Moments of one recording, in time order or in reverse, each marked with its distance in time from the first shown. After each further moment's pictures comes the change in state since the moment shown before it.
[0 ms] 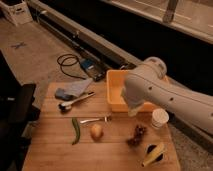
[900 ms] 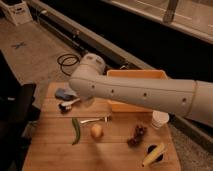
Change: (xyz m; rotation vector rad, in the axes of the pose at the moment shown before) arm -0.173 -0.105 0.021 0.155 -0.088 -0.191
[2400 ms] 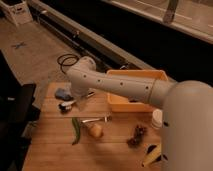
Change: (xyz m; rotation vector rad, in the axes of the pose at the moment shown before) arm -0.025 -0.006 0.124 -0.232 -0.201 -0.007
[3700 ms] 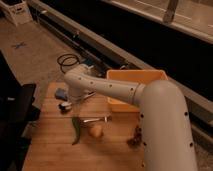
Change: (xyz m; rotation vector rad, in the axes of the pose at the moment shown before) arm 0.001 -0.007 0.072 -0.097 -0.085 0.105
